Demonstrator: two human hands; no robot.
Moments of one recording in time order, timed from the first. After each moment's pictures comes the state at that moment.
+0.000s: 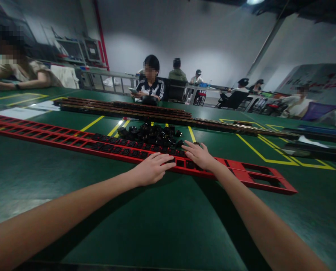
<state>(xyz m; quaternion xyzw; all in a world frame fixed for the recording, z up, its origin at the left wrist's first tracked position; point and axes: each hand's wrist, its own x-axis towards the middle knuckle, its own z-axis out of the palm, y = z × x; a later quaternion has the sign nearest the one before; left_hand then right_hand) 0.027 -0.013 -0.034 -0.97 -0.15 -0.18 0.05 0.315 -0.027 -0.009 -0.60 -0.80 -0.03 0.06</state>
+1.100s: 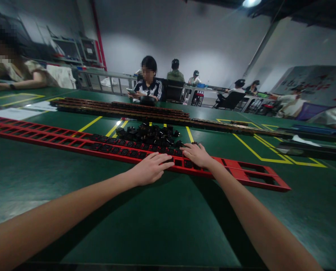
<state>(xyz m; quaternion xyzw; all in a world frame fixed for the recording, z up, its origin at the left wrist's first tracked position) 0.027 -0.012 -0.034 -0.97 -0.15 -0.18 0.06 0.312 -0.024 -0.005 -0.64 -0.77 0.01 0.02</state>
